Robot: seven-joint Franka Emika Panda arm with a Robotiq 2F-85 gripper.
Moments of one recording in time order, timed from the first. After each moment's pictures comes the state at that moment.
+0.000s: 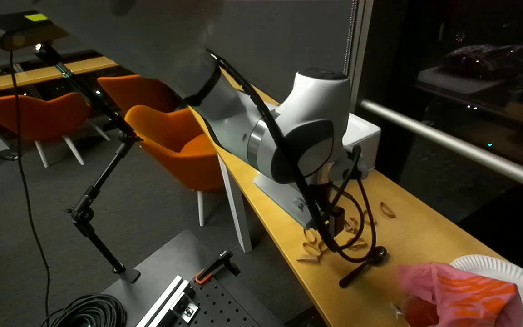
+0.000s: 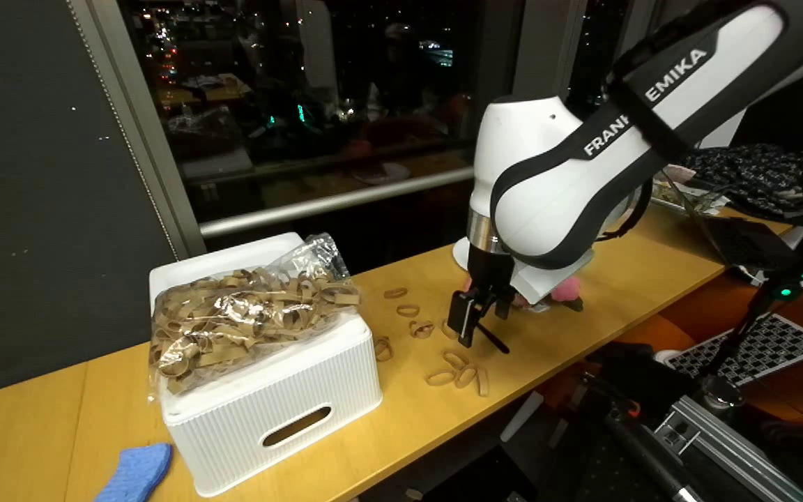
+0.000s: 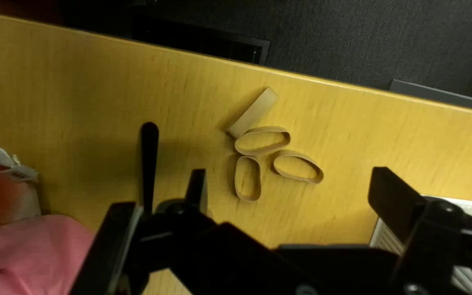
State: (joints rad) arm -0.01 0.18 0.00 -2.39 0.01 2.57 0.07
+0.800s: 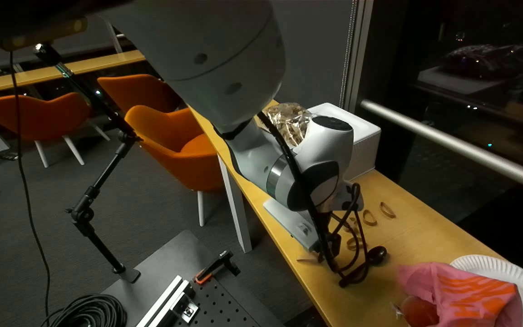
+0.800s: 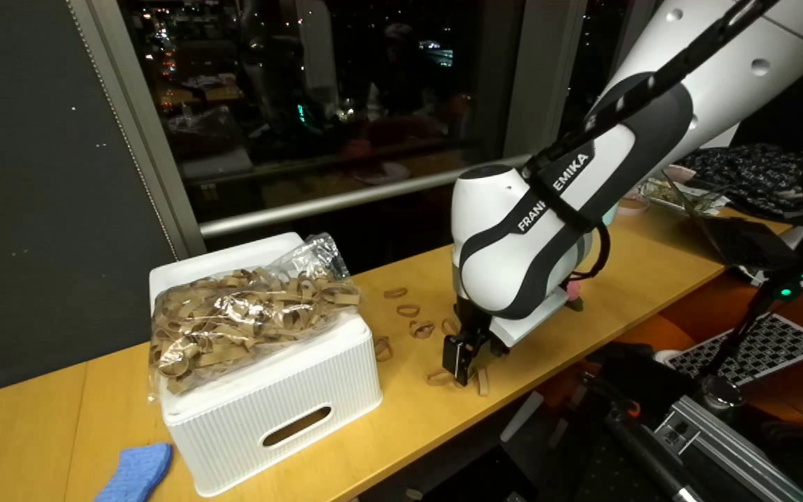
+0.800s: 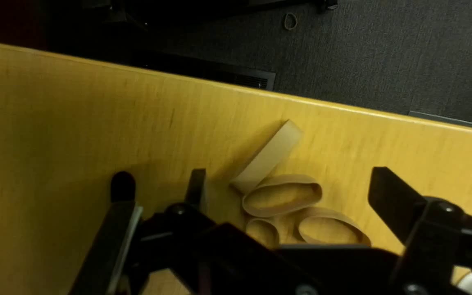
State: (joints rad) arm -0.01 0.43 0.00 -2.28 0.01 2.60 0.08
